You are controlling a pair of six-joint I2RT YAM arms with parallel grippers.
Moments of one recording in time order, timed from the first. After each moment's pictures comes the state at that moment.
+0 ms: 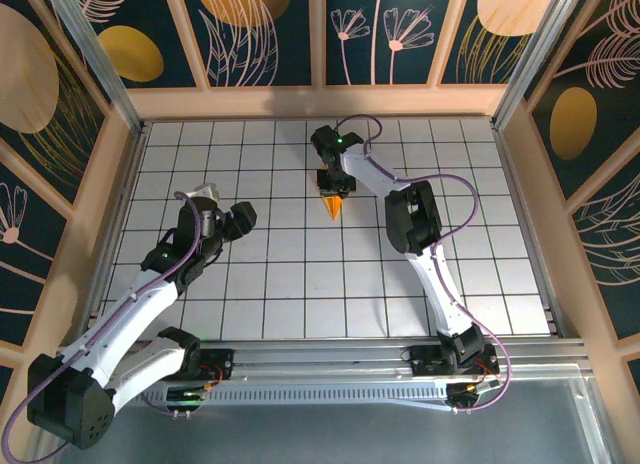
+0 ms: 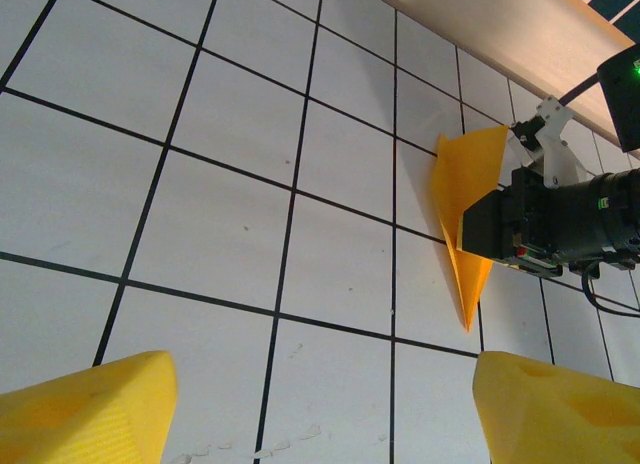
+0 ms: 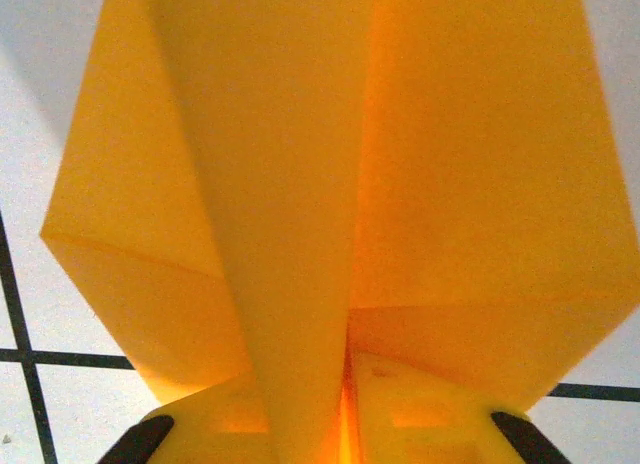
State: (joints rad) left arm -0.41 0.95 0.66 -0.30 -0.09 -0.72; right arm 0.57 2.51 2.24 -1.09 0.03 0.49
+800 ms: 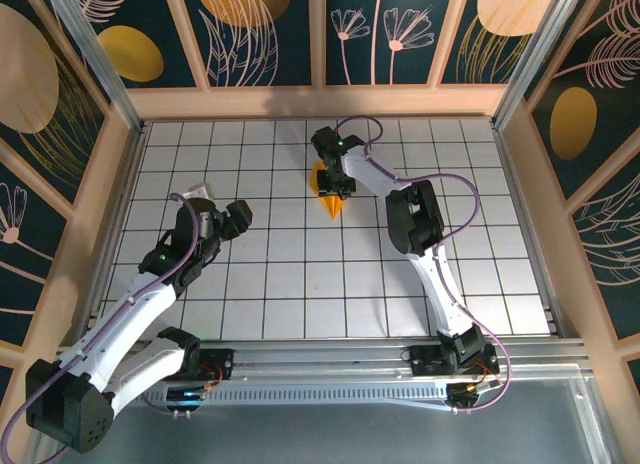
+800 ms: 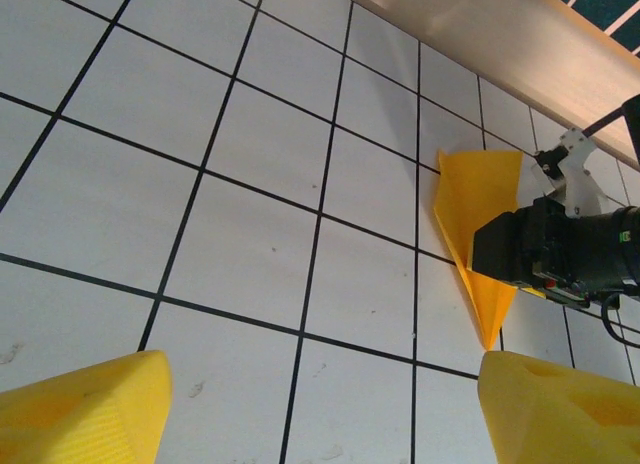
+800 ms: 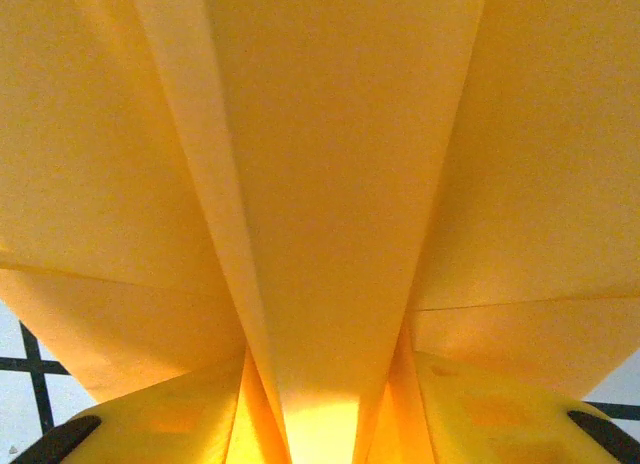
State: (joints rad) left arm -0.41 0.93 0.66 -0.31 -0.16 -0.72; right arm 0.57 2.47 2.17 -1.01 0.03 0.49
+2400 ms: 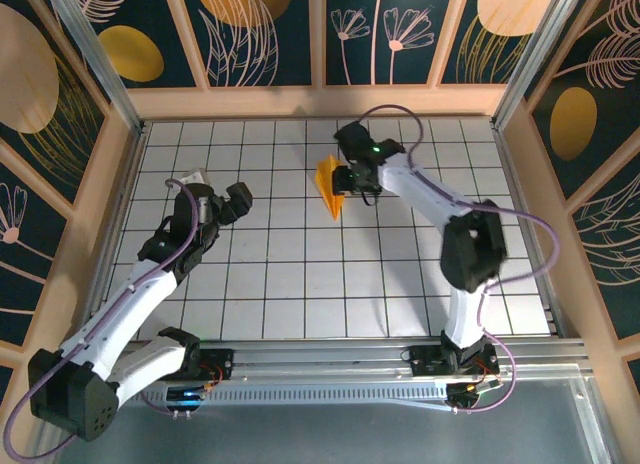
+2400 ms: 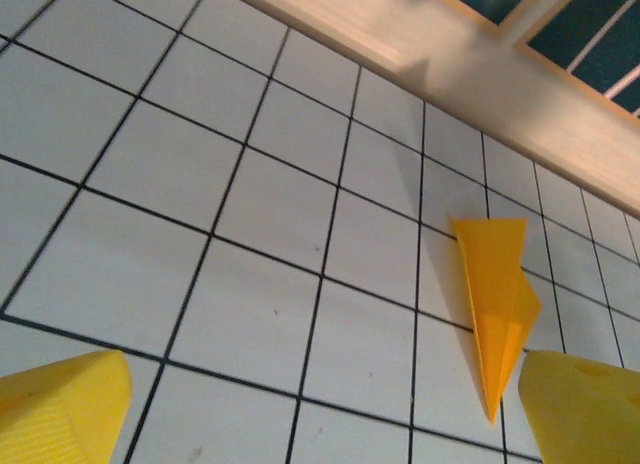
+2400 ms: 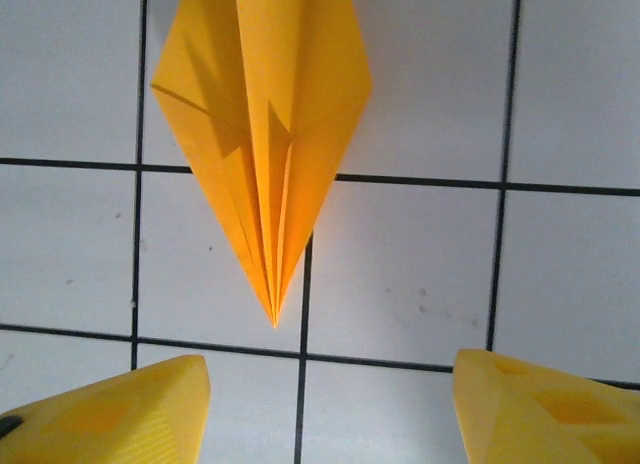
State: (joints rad) left arm -0.37 1.01 0.78 -0.30 -0.22 -0.70; right arm 0.58 1.83 1.60 -0.86 0.12 0.46
